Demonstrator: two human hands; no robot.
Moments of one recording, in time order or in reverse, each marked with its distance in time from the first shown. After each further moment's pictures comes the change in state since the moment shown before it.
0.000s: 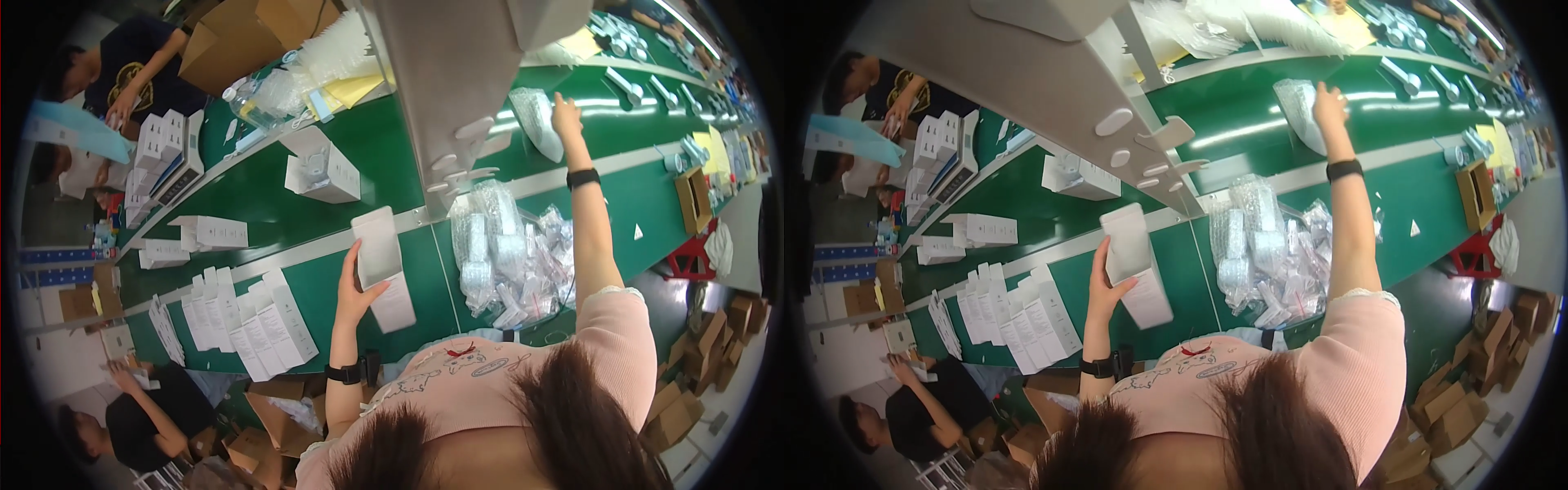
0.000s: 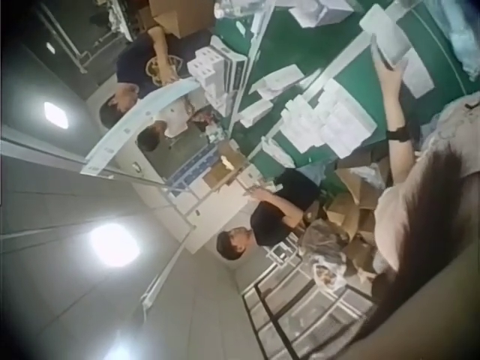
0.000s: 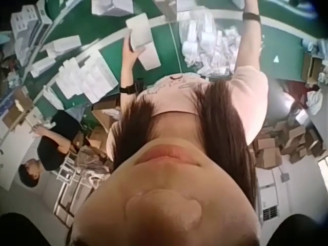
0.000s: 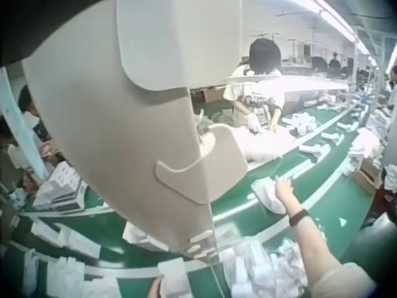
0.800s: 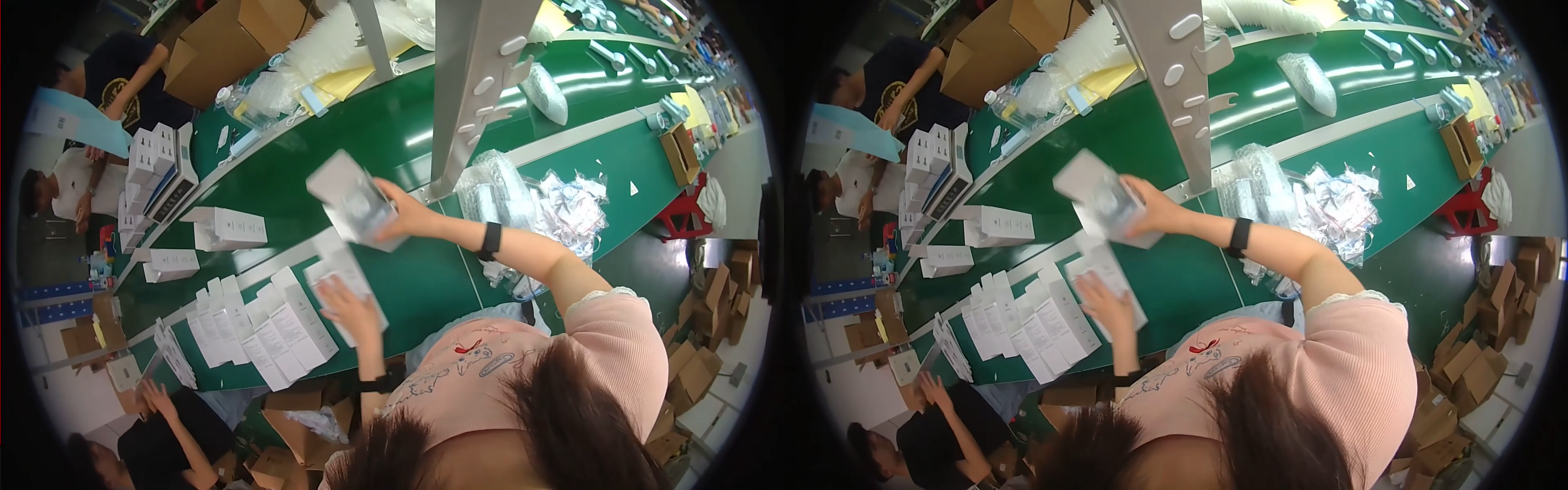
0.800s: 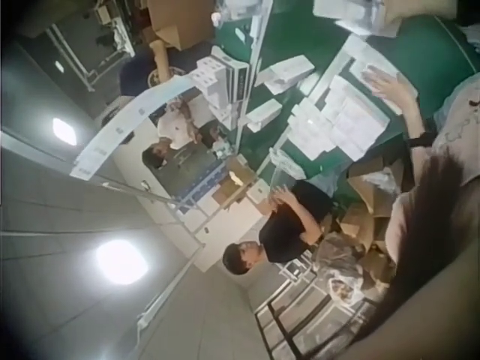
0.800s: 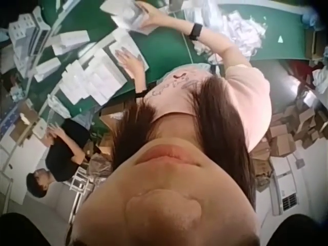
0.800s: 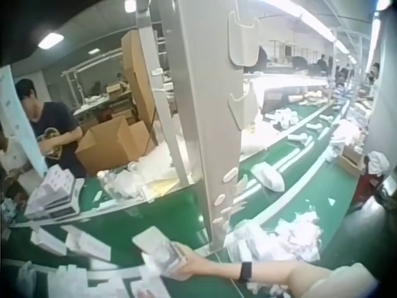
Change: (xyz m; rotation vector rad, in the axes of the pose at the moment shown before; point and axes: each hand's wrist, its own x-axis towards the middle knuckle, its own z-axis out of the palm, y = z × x) left_hand -0.078 -0.063 -0.051 1.332 0.418 -0.144; right_hand -0.254 -0.316 -0.058 1.474 -0.705 -0.560
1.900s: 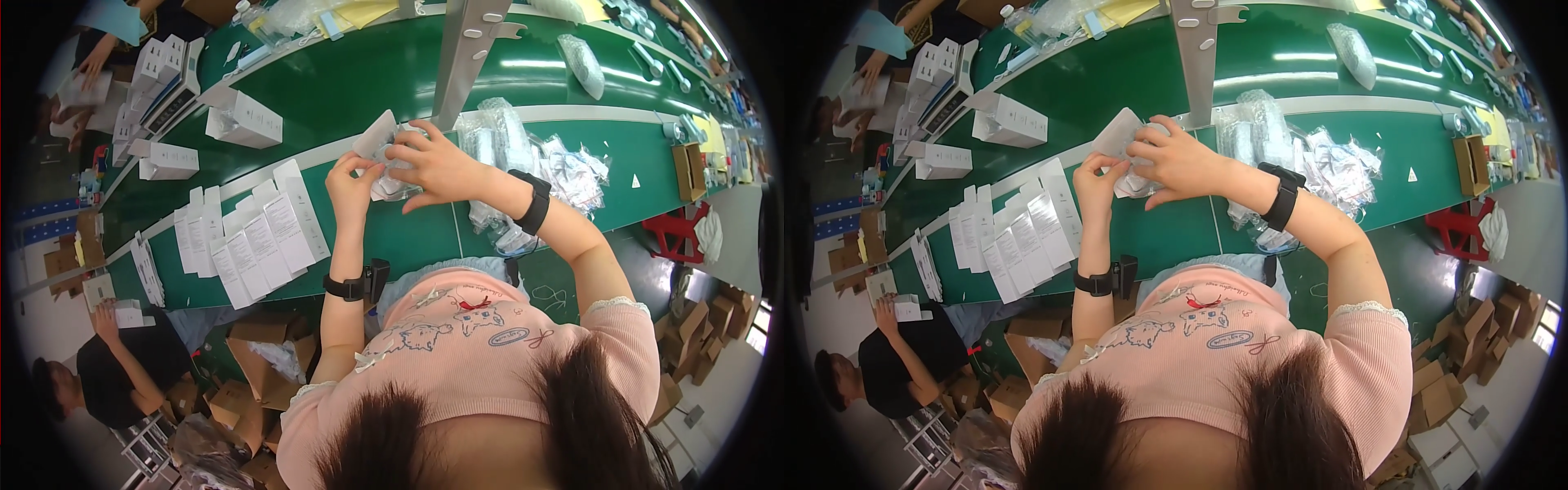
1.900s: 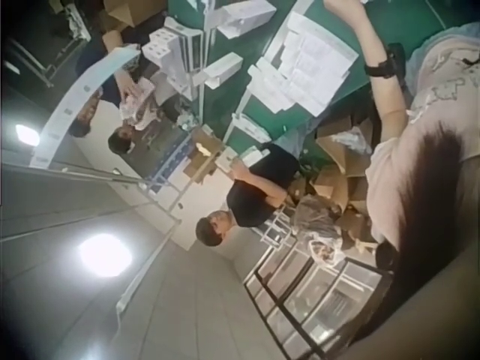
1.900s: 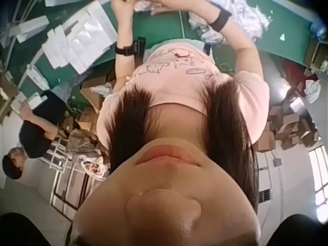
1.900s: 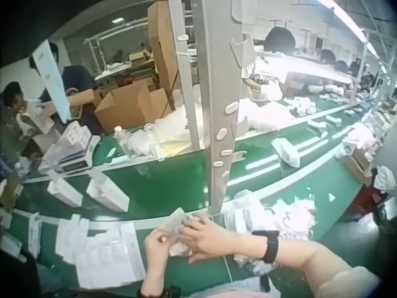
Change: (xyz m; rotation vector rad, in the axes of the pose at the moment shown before) left_hand 0.046 0.083 -0.058 -1.068 0.028 0.123; right_hand -0.073 -0.108 -0.022 -1.032 -0.189 -0.709
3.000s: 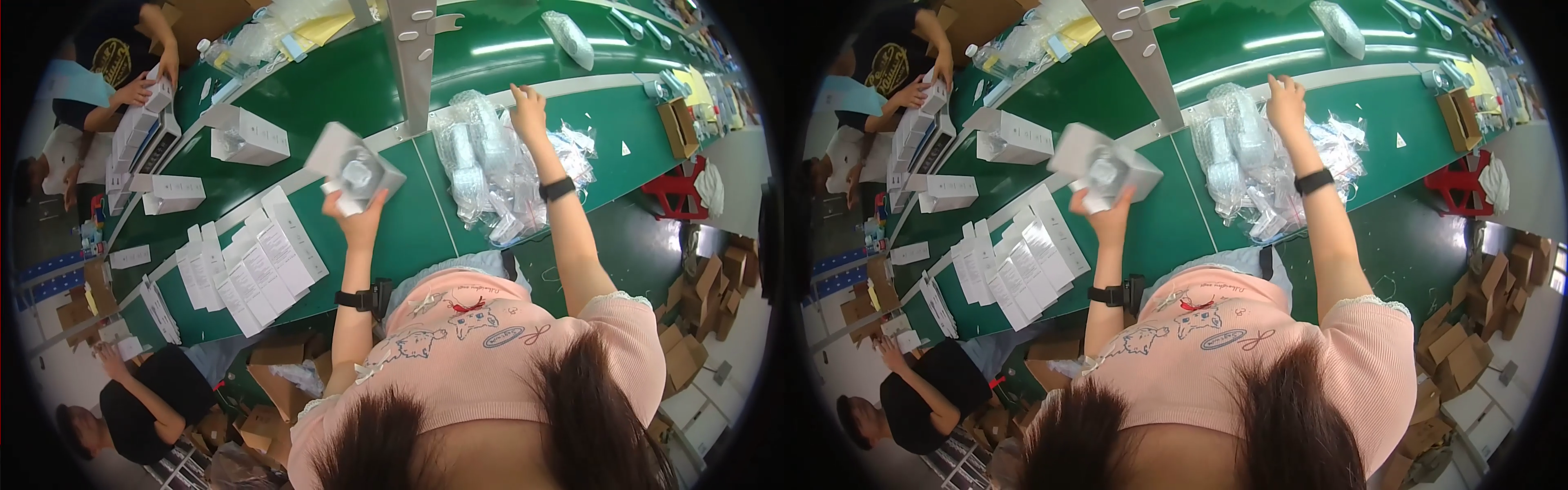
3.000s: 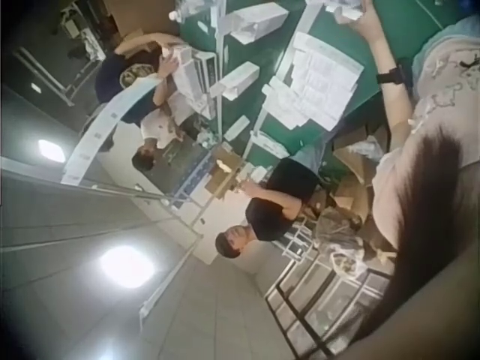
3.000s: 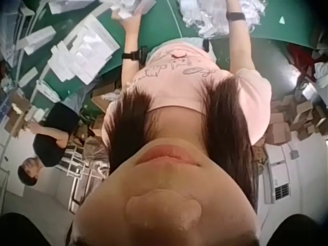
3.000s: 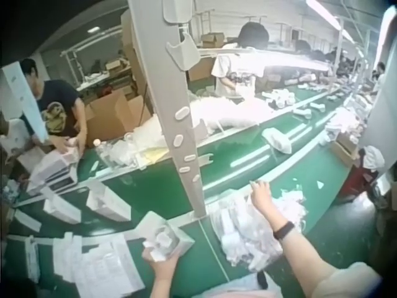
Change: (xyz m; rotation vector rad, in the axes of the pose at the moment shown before) left_hand -0.039 -0.055 0.036 0.151 0.290 0.277; right_hand -0.189 0.109 -0.005 -0.396 0.353 1.137
